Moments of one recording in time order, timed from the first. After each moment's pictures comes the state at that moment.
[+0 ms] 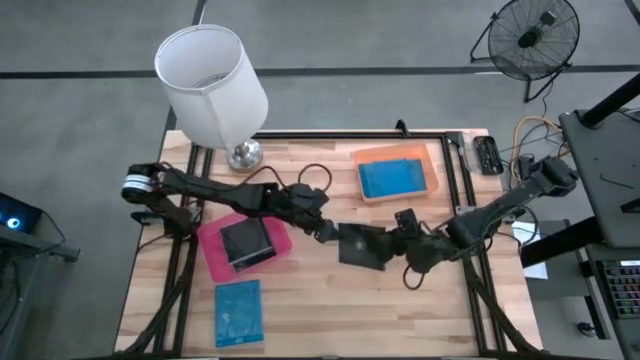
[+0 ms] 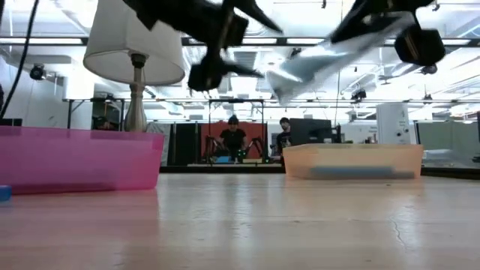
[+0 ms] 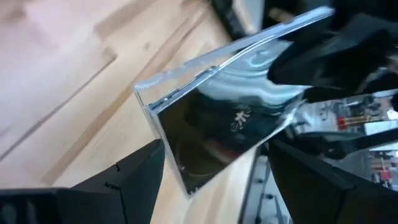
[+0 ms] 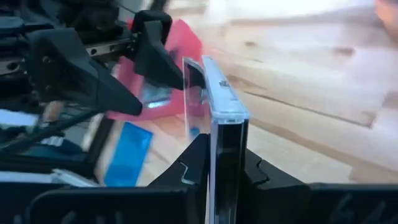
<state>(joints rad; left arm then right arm) -0.04 1.60 1.11 0.01 0.20 -1.00 0.51 1.29 0.86 -0.36 0.68 1.56</state>
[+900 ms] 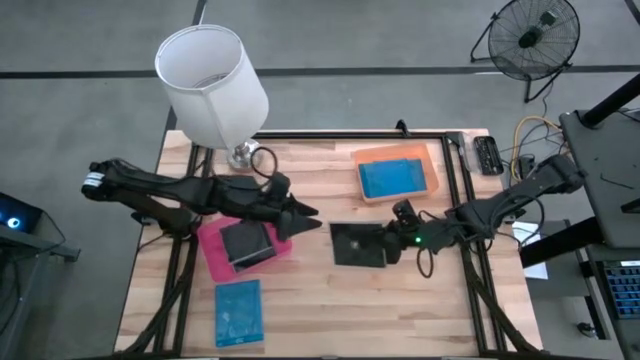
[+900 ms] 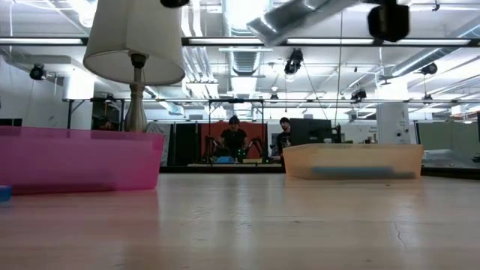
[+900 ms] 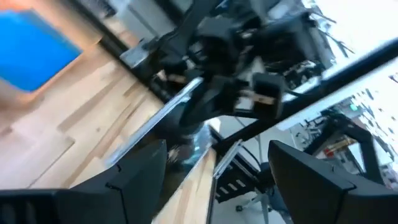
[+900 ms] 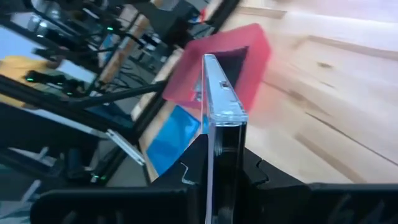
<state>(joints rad) -0.16 1.25 1.14 -0.10 -0.09 -0.87 0.44 1.15 0.86 -0.18 0.51 1.16</state>
